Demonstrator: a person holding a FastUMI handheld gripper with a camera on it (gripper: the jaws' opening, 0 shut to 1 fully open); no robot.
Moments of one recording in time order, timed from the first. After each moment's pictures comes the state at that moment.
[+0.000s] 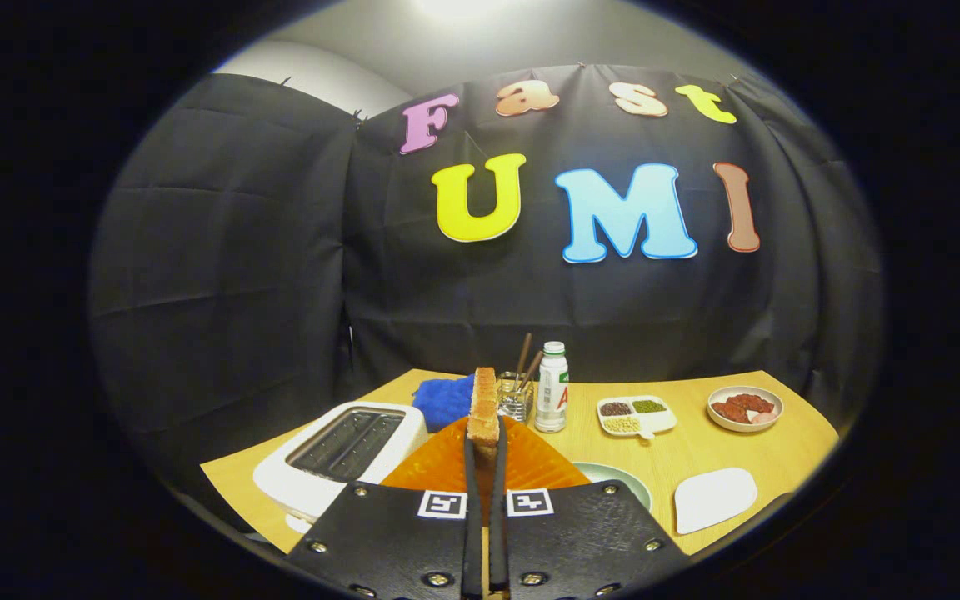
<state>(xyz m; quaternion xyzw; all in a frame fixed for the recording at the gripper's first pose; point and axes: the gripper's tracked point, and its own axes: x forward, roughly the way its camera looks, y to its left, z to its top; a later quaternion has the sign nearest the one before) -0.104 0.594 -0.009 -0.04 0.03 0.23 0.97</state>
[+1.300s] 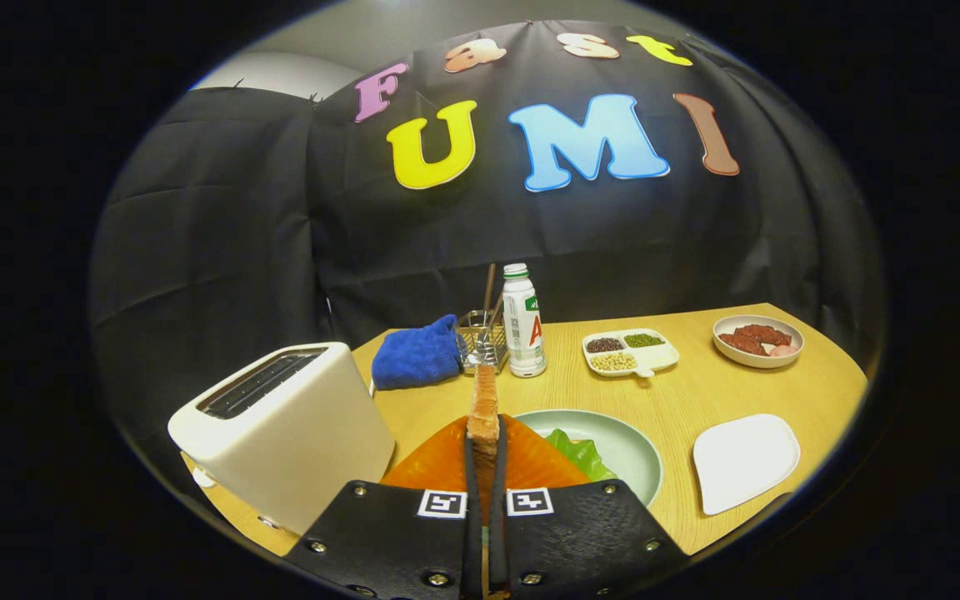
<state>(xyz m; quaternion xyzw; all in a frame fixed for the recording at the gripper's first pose) -0.046 0.564 -0.098 0.01 0.10 0.22 0.97</state>
